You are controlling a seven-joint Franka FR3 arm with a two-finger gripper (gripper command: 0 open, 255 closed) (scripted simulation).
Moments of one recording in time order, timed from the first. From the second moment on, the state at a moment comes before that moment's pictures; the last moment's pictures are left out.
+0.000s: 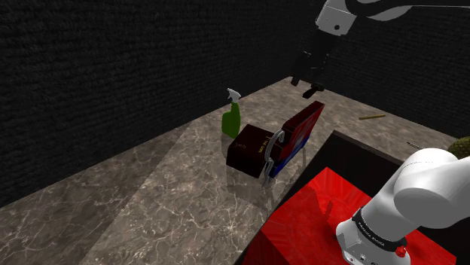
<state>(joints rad) 0.04 -0.58 -0.06 -2.28 0.03 1.81 0.06</state>
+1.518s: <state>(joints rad) 0.09 0.22 -0.02 -1.76 0.06 2.05 0.08</state>
